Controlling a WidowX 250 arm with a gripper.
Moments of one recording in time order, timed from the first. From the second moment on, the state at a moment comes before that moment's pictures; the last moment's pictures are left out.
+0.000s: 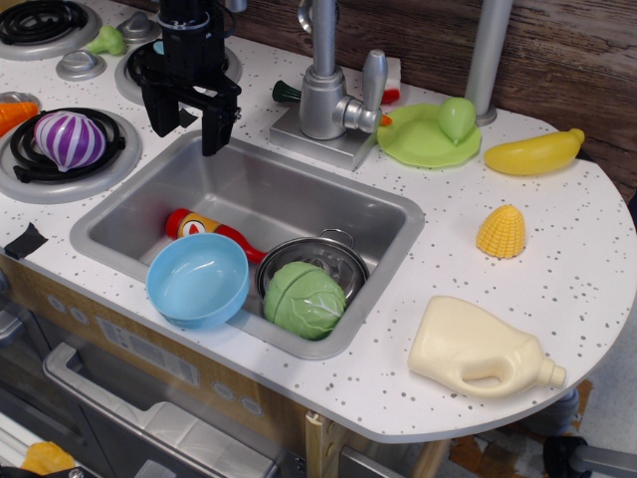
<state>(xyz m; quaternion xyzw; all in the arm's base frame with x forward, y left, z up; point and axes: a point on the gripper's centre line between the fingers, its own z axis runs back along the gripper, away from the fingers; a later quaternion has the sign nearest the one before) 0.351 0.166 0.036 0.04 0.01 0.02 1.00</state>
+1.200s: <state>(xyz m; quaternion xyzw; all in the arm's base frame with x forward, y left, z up) 0.336 -0.050 0.076 0.03 0.00 0.08 1.00</state>
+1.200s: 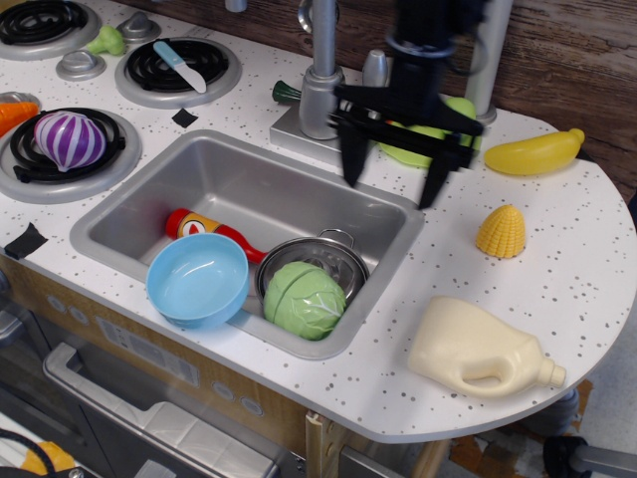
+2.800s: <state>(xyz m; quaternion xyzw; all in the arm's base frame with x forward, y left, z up) 0.400 -0.099 0.012 -0.03 0.00 0.07 1.00</state>
